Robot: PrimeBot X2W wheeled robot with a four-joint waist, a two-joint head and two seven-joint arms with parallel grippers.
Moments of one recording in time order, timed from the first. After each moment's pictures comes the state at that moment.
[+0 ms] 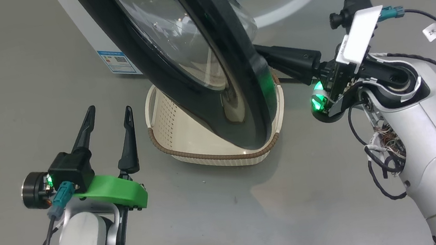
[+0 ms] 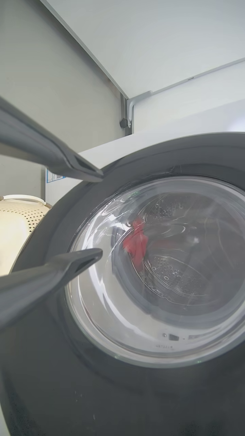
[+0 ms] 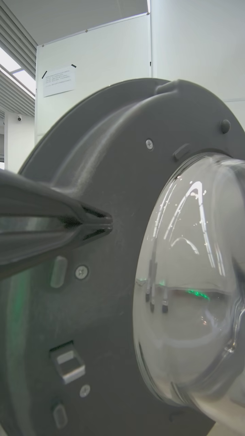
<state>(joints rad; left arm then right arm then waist) -0.36 0.04 -0.25 0.33 -0.28 0.00 -0.25 -0.71 -0.07 0.27 0.43 1.78 0.12 0.83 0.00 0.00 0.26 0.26</state>
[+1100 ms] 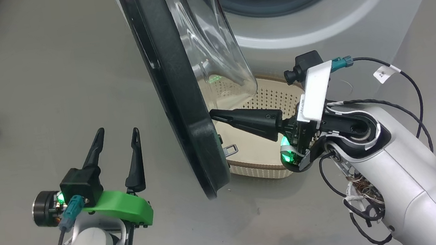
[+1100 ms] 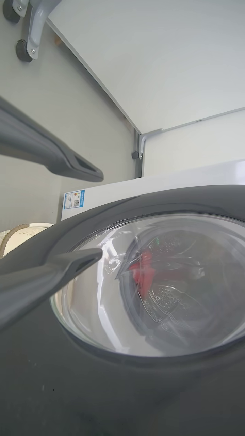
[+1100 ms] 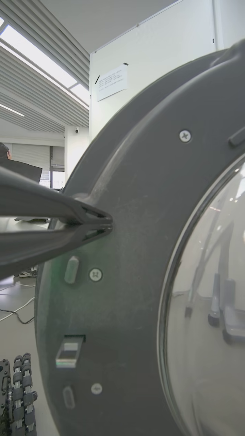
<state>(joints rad) -0.32 0.04 -0.26 0.37 -0.29 0.01 -0.25 -0.58 -0.07 0.50 0.33 1.90 0.12 0.78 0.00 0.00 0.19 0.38</state>
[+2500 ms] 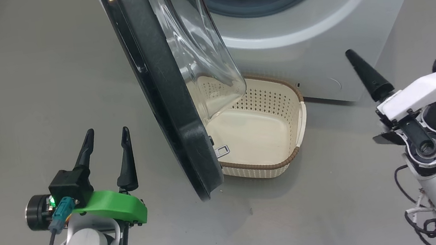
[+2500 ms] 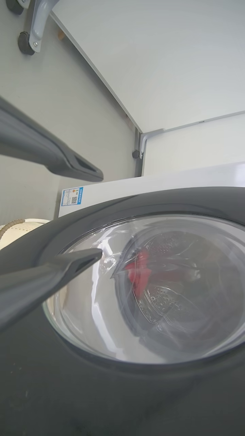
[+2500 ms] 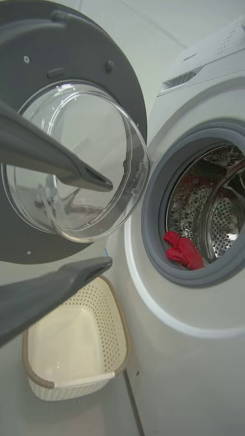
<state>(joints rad) -0.31 0.04 -0.23 0.36 -0.32 0.03 -0.25 -0.39 -0.18 0.24 0.28 1.46 0.12 0.18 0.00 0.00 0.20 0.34</state>
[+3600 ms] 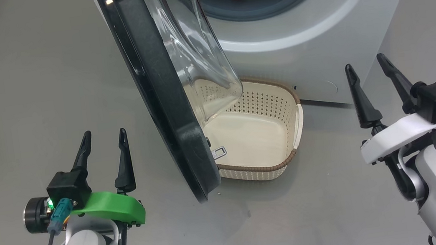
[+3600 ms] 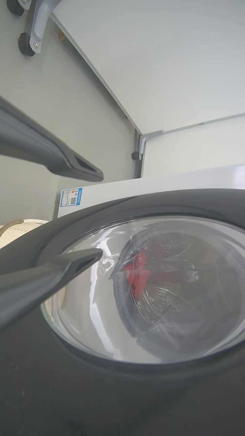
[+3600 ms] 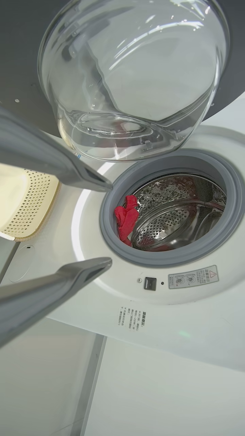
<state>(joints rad) -0.30 0.04 -0.22 0.36 -0.32 0.04 -0.25 -0.34 -0.27 0.36 0.28 0.47 -0.05 -0.26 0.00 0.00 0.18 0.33</state>
